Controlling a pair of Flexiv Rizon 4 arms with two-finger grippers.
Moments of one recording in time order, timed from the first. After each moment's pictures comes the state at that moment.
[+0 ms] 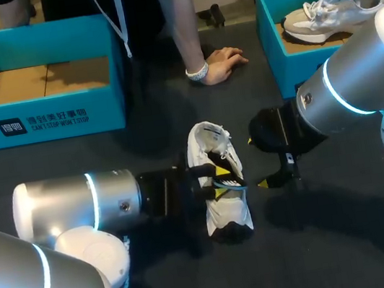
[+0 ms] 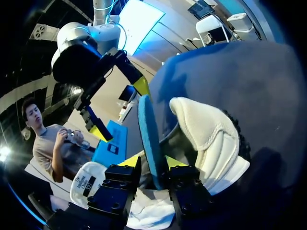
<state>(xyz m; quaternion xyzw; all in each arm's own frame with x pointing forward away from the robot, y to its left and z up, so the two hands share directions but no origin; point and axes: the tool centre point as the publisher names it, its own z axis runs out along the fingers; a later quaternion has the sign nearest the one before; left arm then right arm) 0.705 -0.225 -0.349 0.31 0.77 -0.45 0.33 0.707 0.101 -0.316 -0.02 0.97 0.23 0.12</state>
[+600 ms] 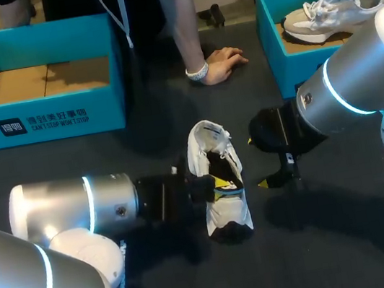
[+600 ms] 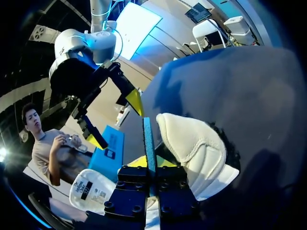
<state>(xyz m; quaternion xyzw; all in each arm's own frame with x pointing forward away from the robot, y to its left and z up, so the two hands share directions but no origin) 0.694 -0.221 -0.353 0.32 0.77 -0.46 0.32 0.707 0.101 -0.316 -0.02 0.97 0.23 0.12</state>
